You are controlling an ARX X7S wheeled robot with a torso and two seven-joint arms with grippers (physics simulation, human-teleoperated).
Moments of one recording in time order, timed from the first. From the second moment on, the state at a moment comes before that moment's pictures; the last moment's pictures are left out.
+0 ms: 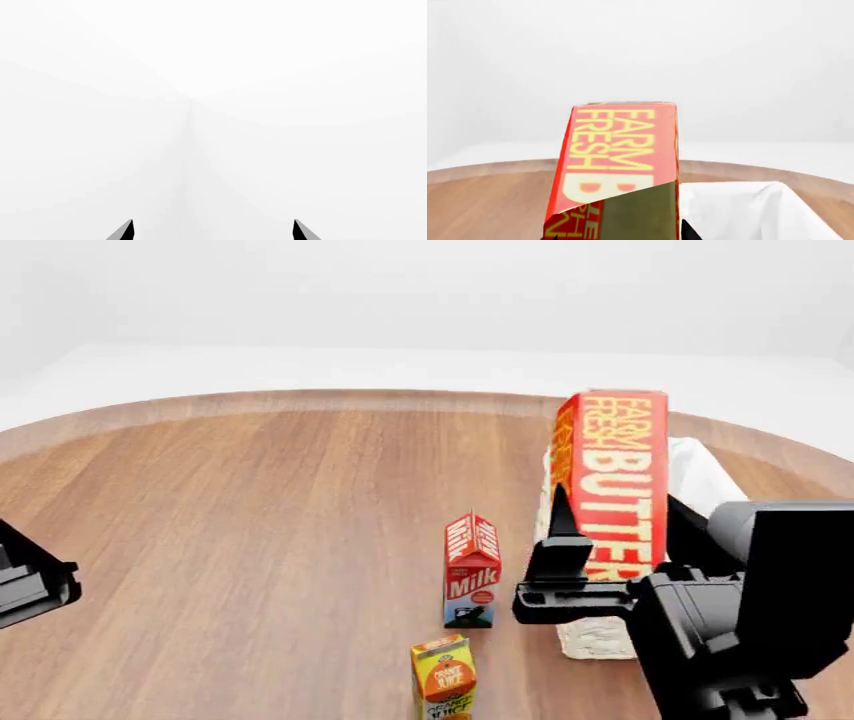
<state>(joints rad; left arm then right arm) 0.17 -0.55 -0.17 0.57 -0.21 0.24 -0.64 0.83 0.90 -0.72 -1.00 1.48 0.44 1.40</state>
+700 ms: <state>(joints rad) 0.16 -0.56 -0.15 0.57 -0.19 0.22 -0.64 1.12 1.20 -0.60 -0.69 1.74 0.67 1.04</state>
